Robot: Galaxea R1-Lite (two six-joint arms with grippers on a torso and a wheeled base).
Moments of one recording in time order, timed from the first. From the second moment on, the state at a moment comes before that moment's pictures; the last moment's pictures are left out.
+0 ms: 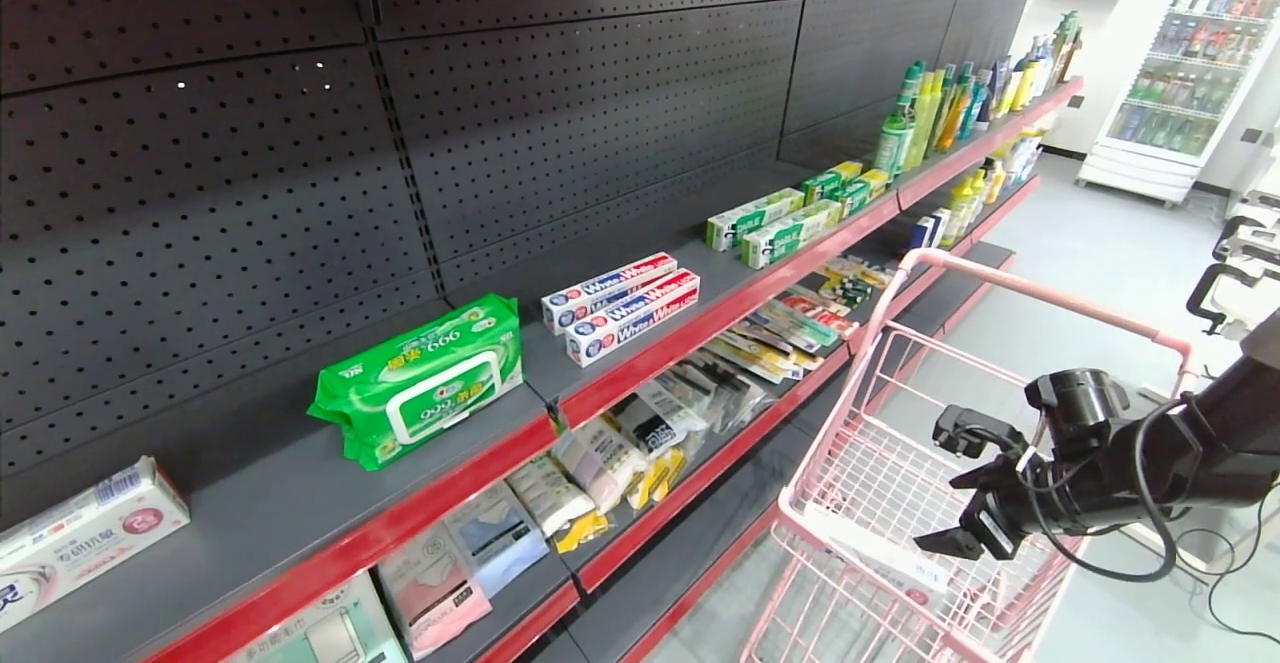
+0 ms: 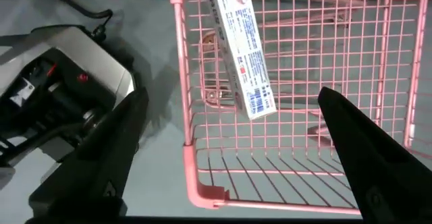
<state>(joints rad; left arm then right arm) 0.00 0.00 0.00 0.00 0.04 0.01 -0.12 2.15 -0.77 -0.29 0.36 -0.78</state>
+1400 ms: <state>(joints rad) 0.00 0.00 0.00 0.00 0.04 0.01 -0.16 2.18 -0.79 -0.29 0.36 -0.82</state>
